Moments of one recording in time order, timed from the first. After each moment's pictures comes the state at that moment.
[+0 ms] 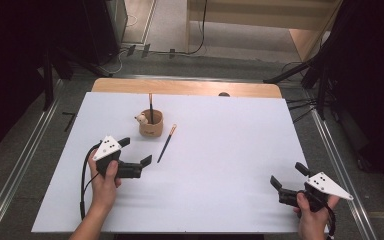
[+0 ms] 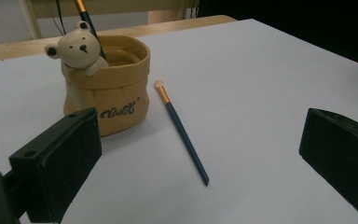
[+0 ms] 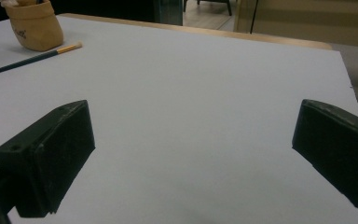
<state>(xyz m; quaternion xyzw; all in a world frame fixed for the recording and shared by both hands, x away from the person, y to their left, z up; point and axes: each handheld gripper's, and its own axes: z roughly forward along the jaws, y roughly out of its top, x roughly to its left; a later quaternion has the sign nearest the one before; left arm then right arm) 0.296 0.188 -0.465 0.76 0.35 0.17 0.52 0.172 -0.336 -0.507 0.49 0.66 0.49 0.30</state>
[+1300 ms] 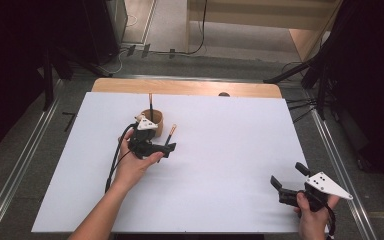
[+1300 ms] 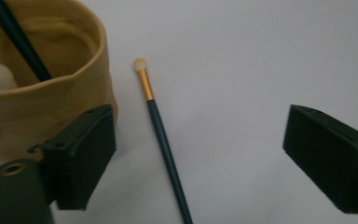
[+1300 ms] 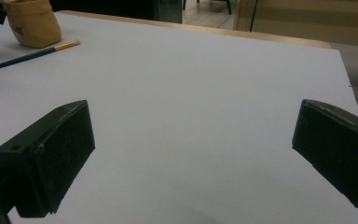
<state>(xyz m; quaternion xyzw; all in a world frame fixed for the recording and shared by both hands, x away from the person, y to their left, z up) 0.351 0.116 -0.463 0.82 0.42 0.11 0.37 0.173 -0.337 -0.508 0.49 0.66 0.48 0.30</state>
